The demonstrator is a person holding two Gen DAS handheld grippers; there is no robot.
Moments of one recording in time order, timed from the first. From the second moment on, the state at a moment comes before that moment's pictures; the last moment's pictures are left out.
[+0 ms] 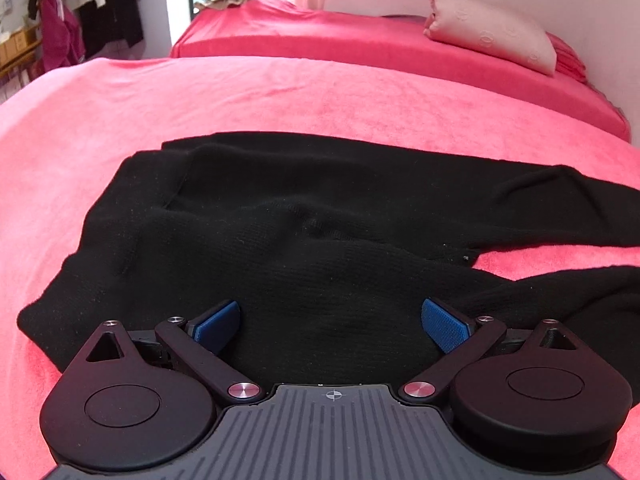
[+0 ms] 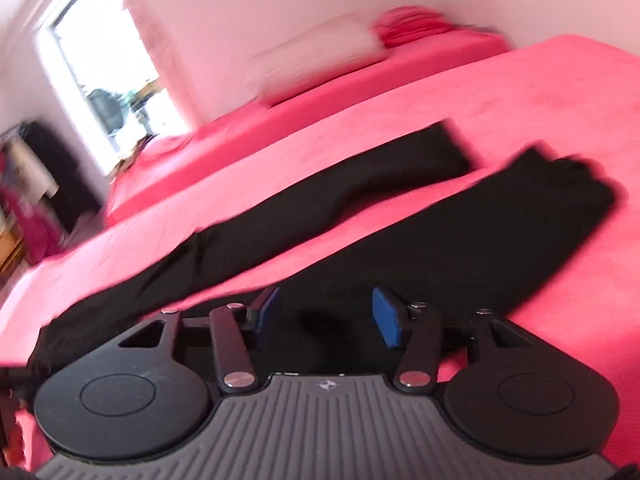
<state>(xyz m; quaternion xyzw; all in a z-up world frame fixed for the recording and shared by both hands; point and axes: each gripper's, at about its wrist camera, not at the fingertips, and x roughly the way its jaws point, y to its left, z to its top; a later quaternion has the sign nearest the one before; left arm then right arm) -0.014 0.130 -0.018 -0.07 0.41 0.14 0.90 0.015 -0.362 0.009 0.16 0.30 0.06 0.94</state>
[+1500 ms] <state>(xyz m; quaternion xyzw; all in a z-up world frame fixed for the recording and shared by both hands) -0.014 0.136 -0.003 -0.03 0.40 0.17 0.90 0.128 -0.320 0.025 0.14 0.27 0.08 0.95</state>
